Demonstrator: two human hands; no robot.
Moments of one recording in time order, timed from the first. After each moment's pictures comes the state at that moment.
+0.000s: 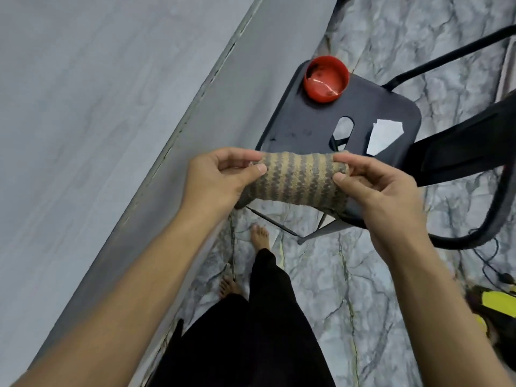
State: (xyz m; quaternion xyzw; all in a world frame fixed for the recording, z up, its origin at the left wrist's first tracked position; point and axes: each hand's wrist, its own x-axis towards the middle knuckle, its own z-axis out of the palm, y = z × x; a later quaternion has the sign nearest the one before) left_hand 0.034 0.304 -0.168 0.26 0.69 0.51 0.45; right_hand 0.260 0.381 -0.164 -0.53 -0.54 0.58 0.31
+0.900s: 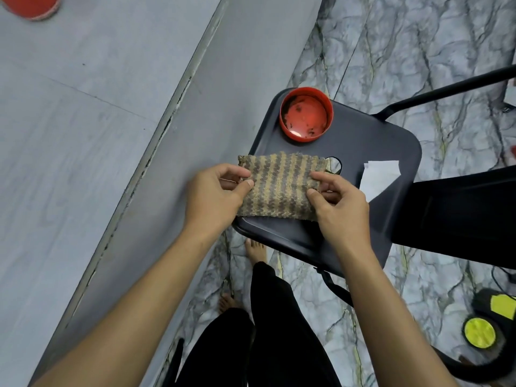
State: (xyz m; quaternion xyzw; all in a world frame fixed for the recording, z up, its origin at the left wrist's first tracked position) left_hand 0.024 0.428 -0.240 0.32 0.80 0.36 0.38; right_hand 0.223 0.483 -0.243 -0.66 -0.56 0.46 0.23
